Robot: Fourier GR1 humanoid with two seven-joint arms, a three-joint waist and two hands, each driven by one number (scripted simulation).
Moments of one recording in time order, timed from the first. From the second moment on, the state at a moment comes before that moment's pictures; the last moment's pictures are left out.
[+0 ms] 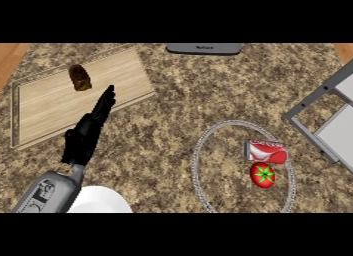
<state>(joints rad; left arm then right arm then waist) -0.26 0.34 -0.35 -1.41 0.17 0.25 0.01 0.43 -0.44 0.33 -2.20 0.76 -0.44 1.12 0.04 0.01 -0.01</state>
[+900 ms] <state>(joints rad) -0.22 0.32 -0.31 -1.40 0.15 0.23 -0.01 0.09 -0.04 0.37 -2.03 1.14 -0.16 1.22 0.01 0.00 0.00</state>
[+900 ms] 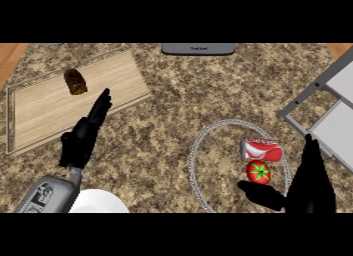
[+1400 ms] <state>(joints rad) -0.20 0.31 -0.29 -1.41 0.13 0.22 -0.02 0.05 -0.01 0.33 -1.93 1.14 -0.12 1.21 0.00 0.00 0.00</state>
